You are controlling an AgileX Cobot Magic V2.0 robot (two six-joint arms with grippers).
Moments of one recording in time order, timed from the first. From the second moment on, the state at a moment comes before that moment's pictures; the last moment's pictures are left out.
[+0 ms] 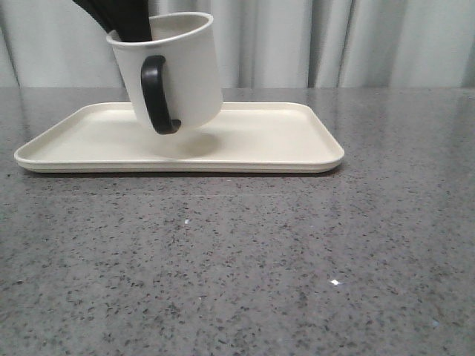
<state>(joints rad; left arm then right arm) -0.43 1.83 -1.81 -0.15 1.25 0.14 0.05 0.70 -0.99 1.29 0.11 -1.40</state>
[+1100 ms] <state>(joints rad) -0.44 1.89 -1.81 -0.17 1.25 0.14 0.05 0.70 -0.99 1.29 0.12 -1.40</state>
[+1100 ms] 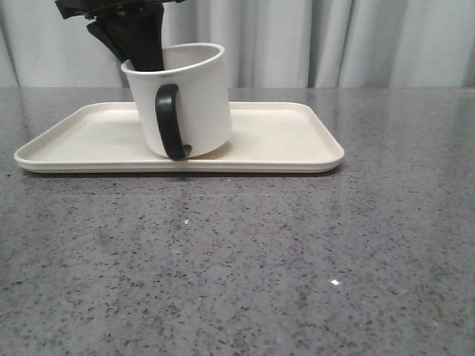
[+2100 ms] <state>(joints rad) -0.44 1.89 -1.81 -0.18 1.25 0.14 0.05 0.70 -0.99 1.29 0.12 -1.40</state>
